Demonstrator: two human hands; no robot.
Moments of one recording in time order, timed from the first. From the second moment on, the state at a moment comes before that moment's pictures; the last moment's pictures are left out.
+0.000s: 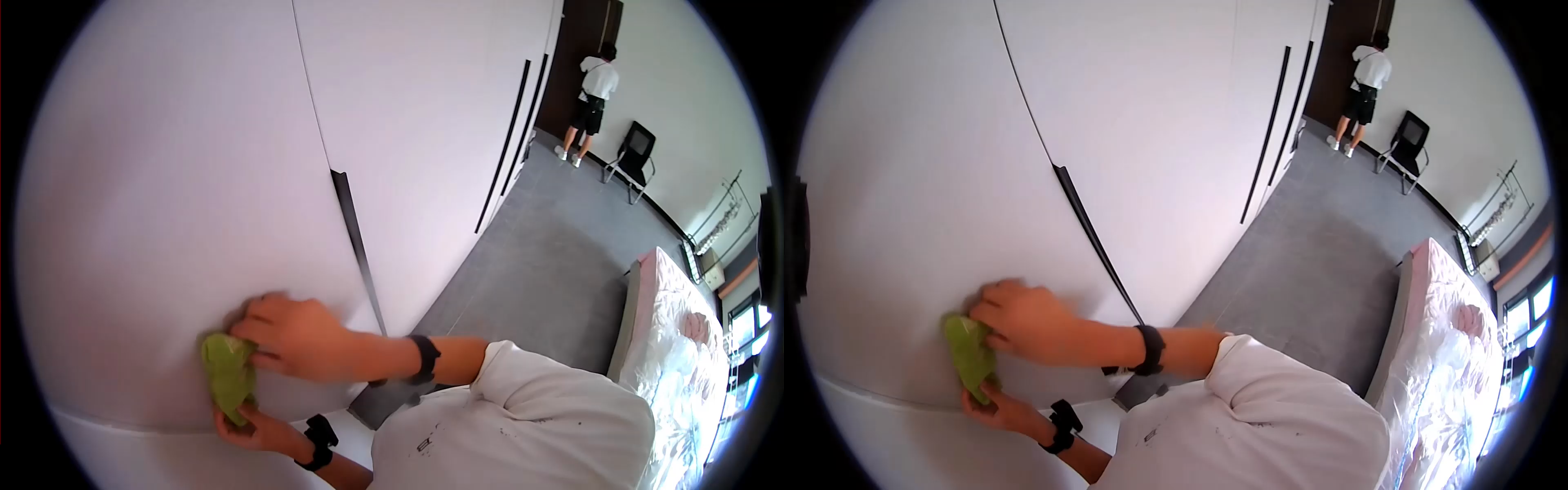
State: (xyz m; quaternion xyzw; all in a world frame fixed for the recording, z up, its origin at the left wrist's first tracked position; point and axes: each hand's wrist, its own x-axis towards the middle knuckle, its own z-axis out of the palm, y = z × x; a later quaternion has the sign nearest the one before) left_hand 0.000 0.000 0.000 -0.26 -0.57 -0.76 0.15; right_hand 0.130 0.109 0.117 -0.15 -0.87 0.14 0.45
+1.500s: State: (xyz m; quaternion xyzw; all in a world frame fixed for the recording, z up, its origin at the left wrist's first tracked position) left_hand 0.256 0.223 0.180 -0.54 -0.51 -0.61 0.27; right_hand 0.347 0.318 0.205 -0.29 -0.74 0.14 0.59
